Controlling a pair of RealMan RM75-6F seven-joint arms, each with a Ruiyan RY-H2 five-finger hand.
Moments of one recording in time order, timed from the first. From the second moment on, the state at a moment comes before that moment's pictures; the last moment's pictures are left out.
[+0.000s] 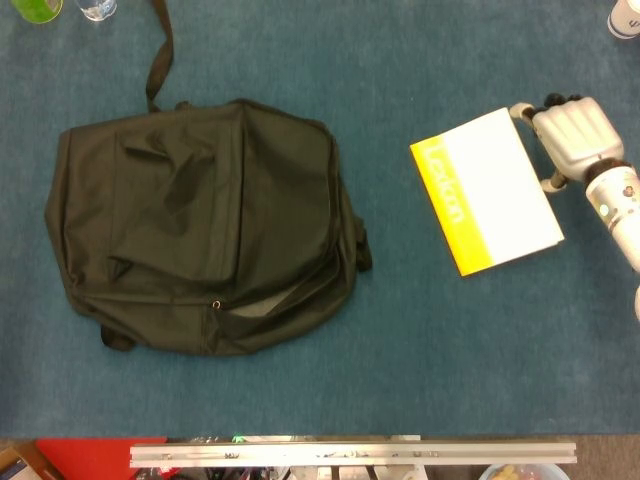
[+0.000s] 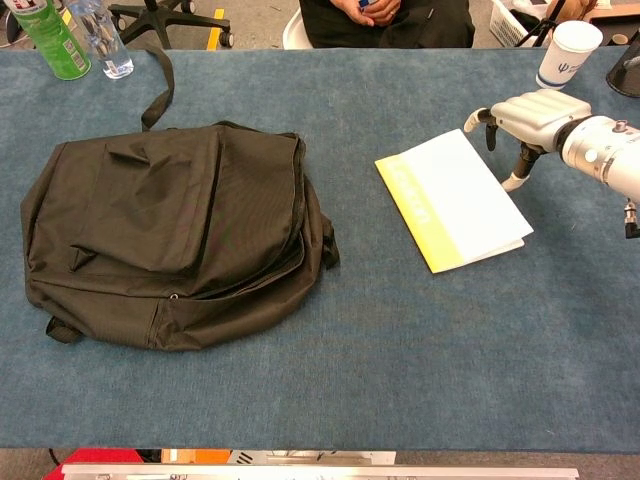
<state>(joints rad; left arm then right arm) -0.03 -1.04 0.00 -1.62 1.57 1.56 -0.11 0.76 -1.44 0.10 -1.27 -0.93 0.72 -0.46</state>
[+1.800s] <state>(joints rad) -0.01 -1.02 0.01 -1.65 1.57 1.56 -0.07 0.82 -1.56 0.17 -1.20 -1.05 0.87 -0.40</state>
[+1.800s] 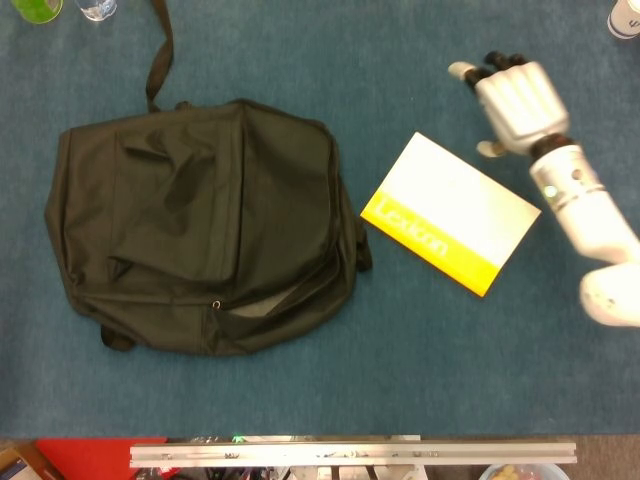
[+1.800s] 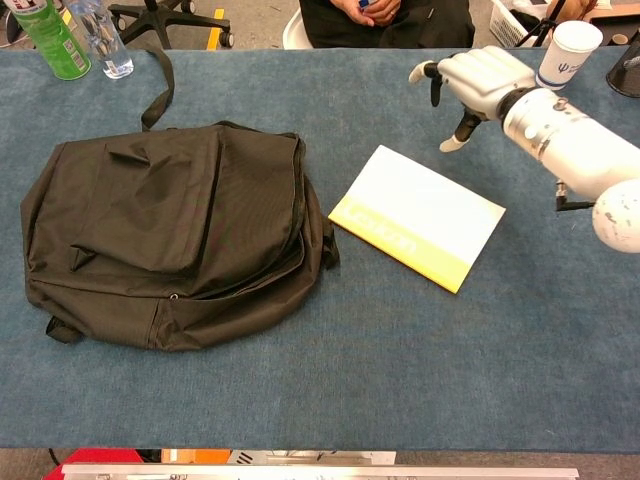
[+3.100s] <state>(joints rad) -0.01 -1.03 0.02 -1.61 1.61 1.58 -0.10 0.58 -1.64 -0.07 -1.48 -1.43 1.11 -0.57</state>
